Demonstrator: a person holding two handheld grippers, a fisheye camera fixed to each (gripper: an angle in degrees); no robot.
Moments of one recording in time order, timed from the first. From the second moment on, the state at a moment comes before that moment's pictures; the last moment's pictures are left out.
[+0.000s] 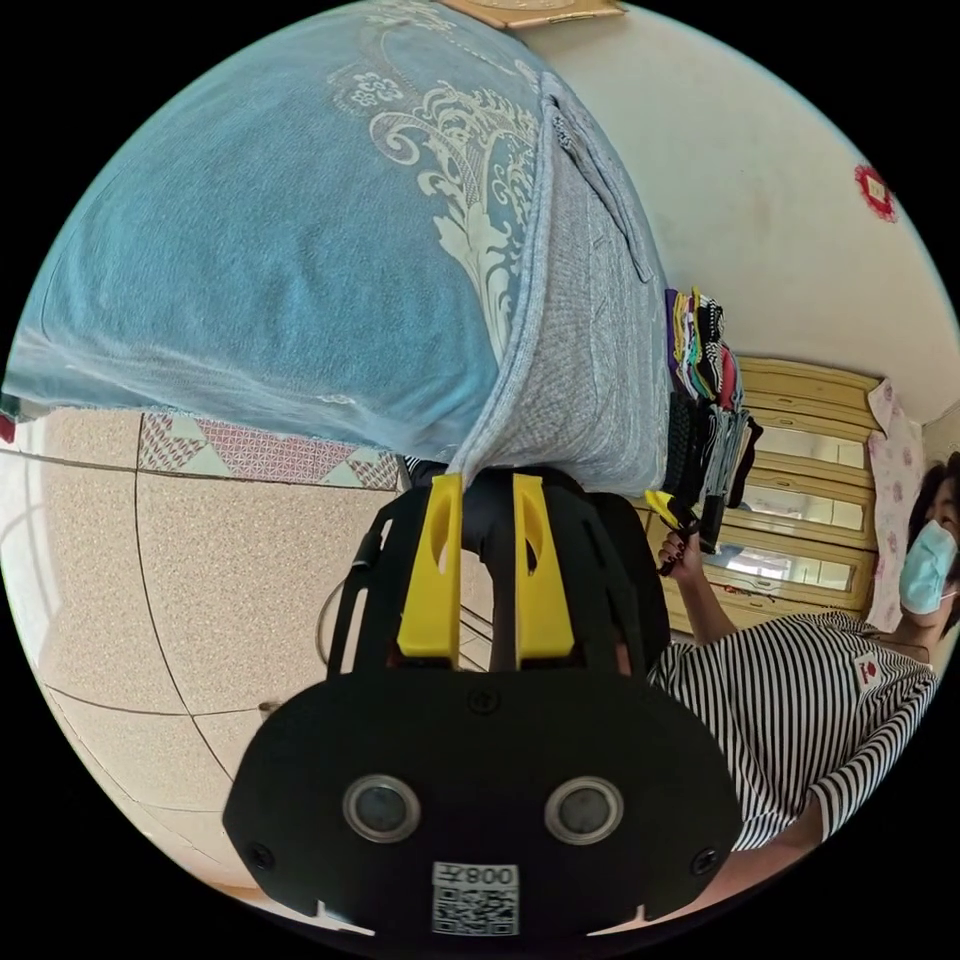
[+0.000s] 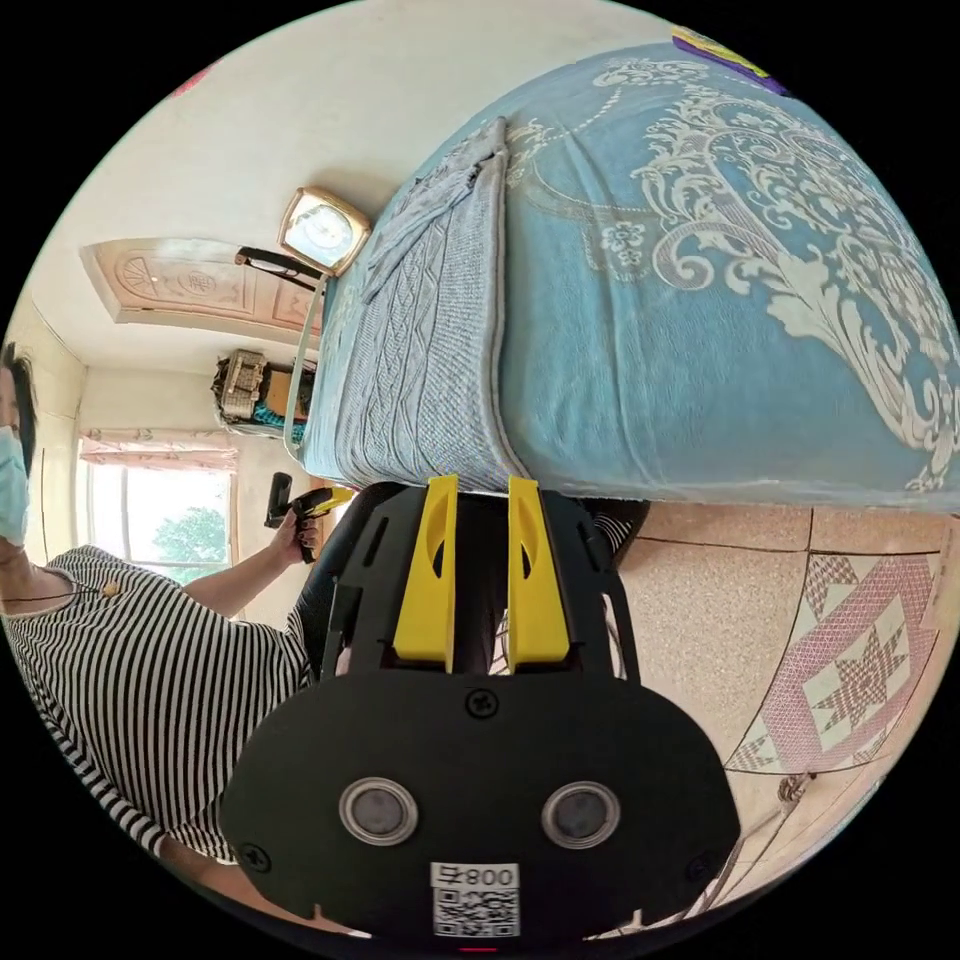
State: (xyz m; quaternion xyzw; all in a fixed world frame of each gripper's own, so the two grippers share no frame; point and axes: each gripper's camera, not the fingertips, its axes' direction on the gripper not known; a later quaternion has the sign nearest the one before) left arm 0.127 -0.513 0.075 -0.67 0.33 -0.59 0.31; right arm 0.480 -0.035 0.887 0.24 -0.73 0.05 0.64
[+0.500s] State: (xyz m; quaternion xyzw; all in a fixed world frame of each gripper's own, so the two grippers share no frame) left arm 0.176 -0.509 0.049 -0.68 0.34 -0.58 0.30; right arm 0.406 -0.068 0.872 0.22 -0.72 0.03 0.65
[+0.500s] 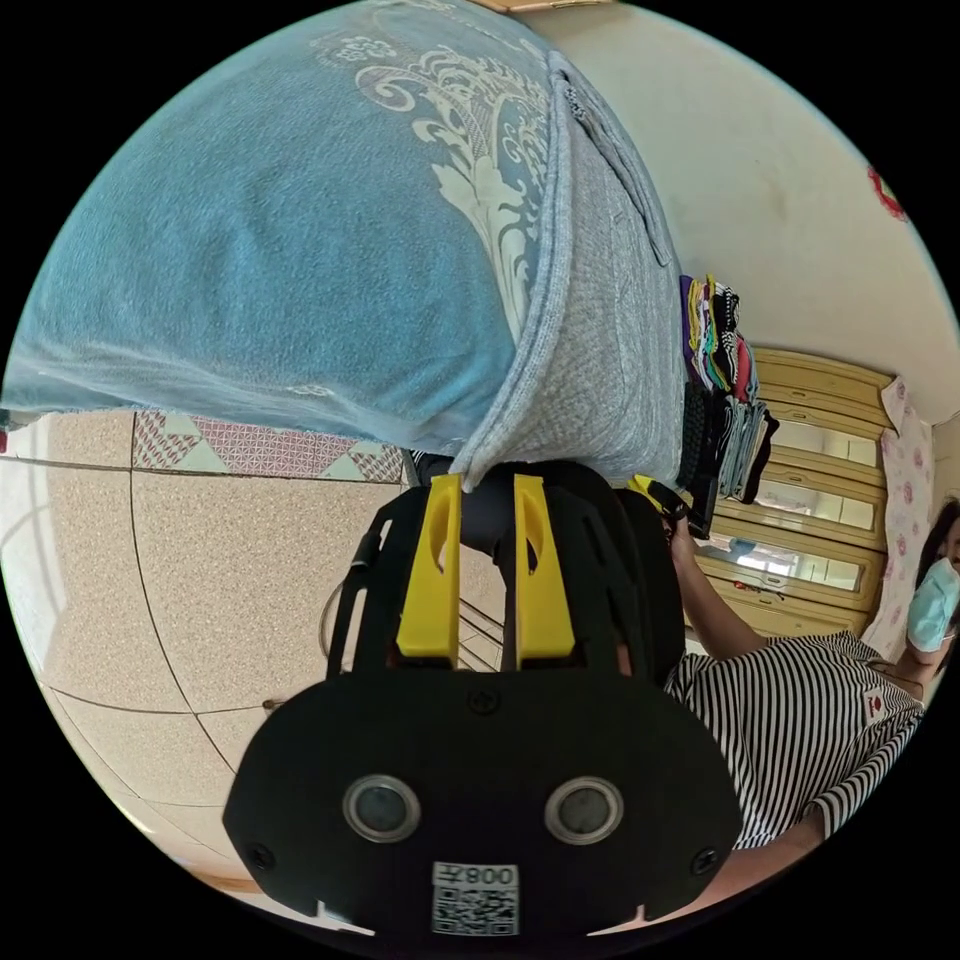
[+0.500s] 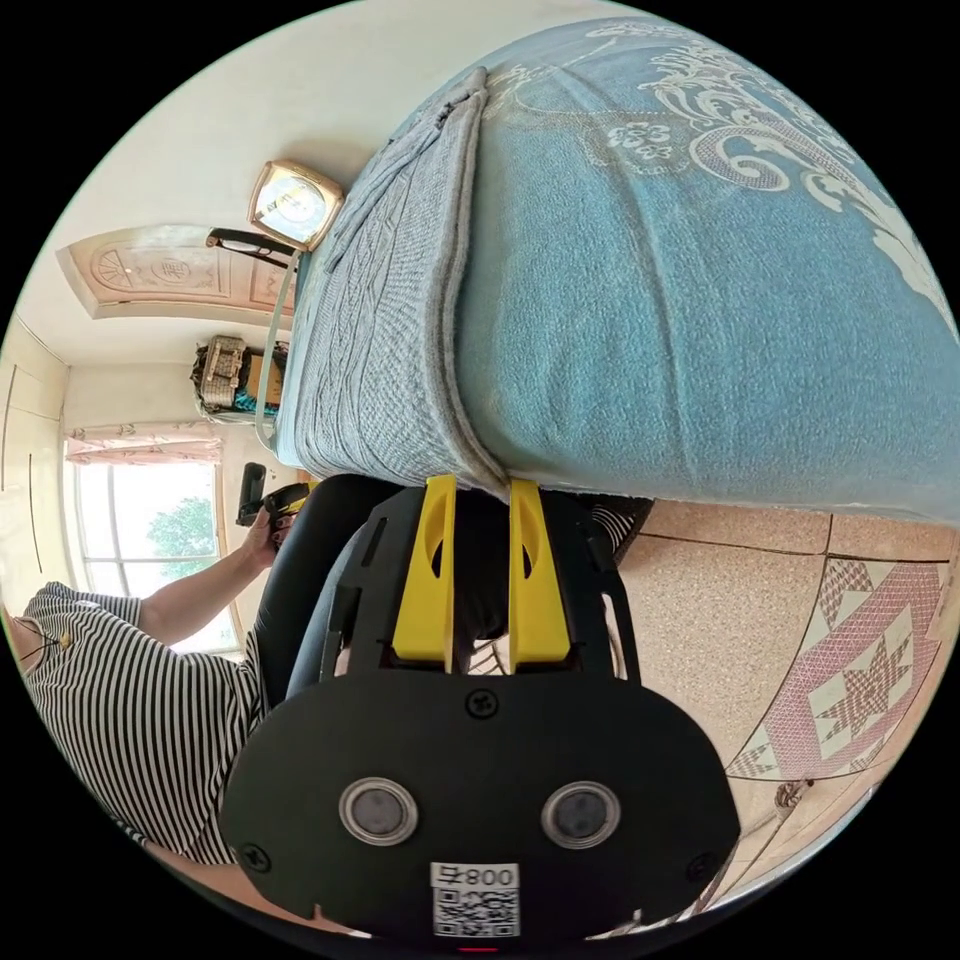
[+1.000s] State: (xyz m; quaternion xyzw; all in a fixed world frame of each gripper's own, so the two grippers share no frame) left arm 0.218 -0.517 0.033 -0.70 0.35 -0.55 0.30; right arm 0.377 -0.056 0.866 0.22 -0.74 0.01 0.63
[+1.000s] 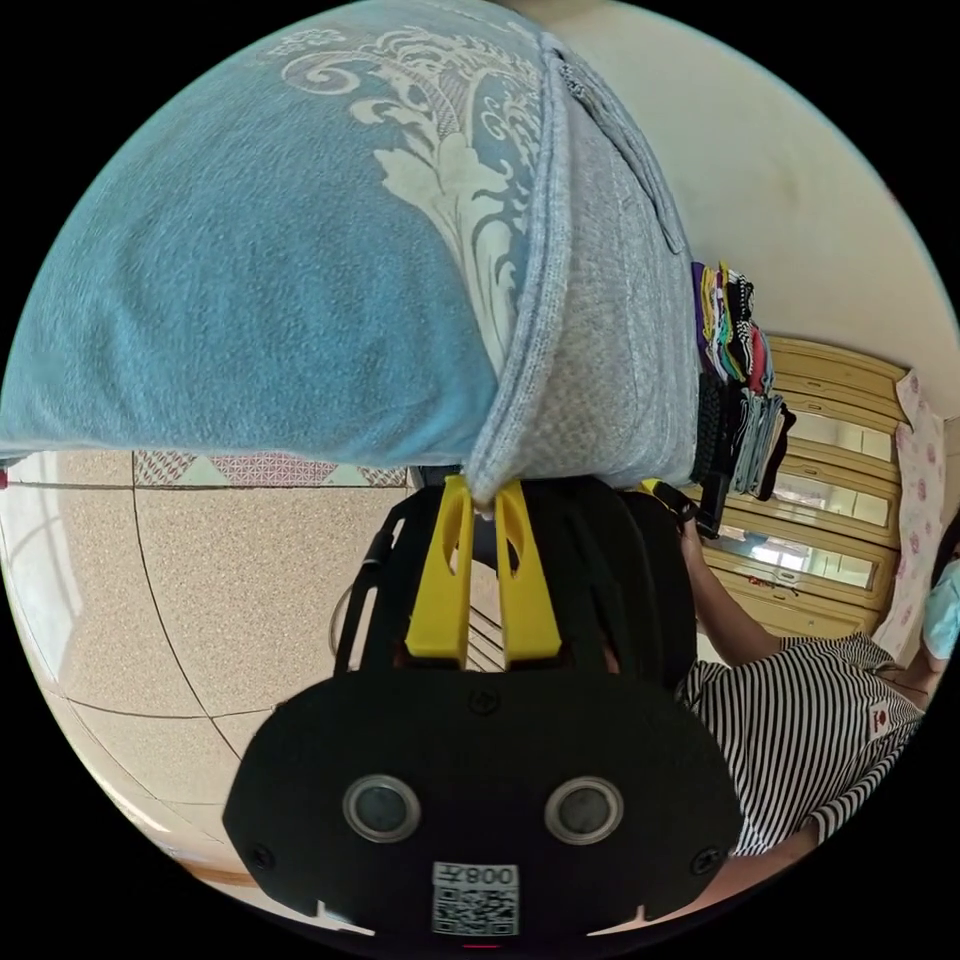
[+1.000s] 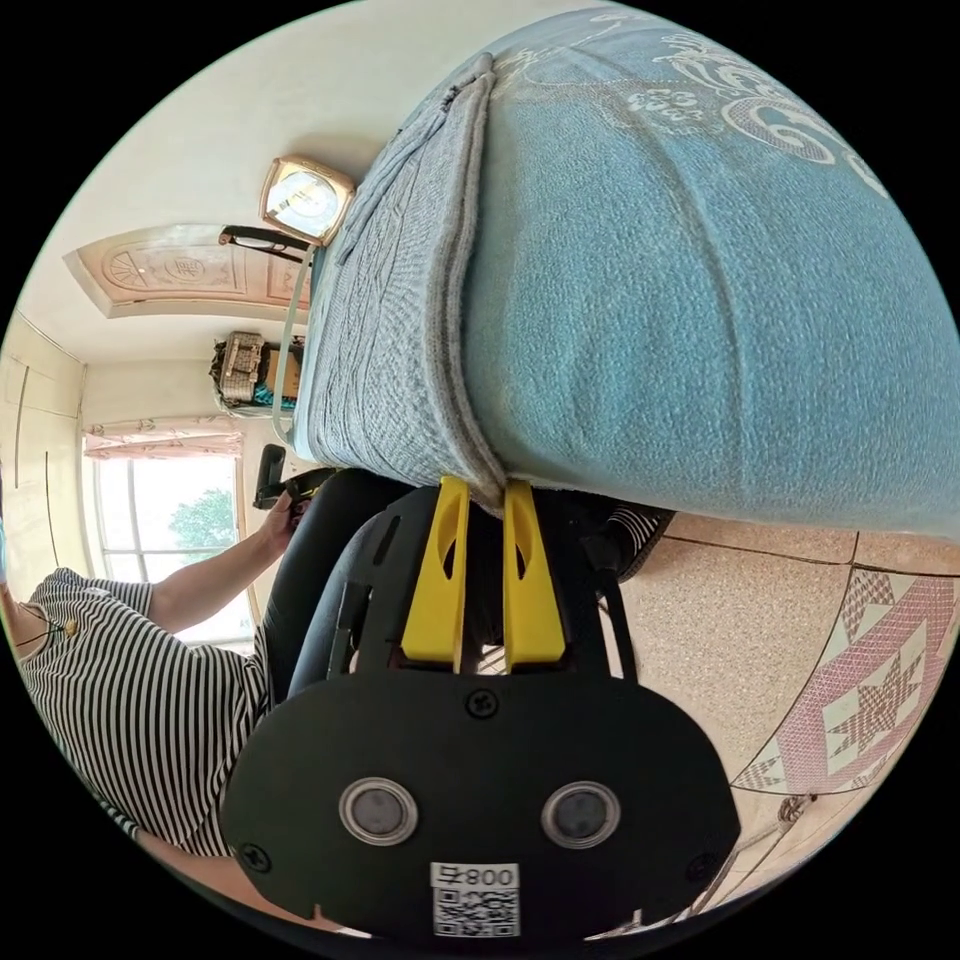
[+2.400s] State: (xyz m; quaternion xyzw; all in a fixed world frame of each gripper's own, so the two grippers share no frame) left arm 0.082 -0.764 -0.179 -0.35 0.46 -0.65 0.49; right arm 0.477 0.260 0.820 0.45 -0.78 -0.05 0.45
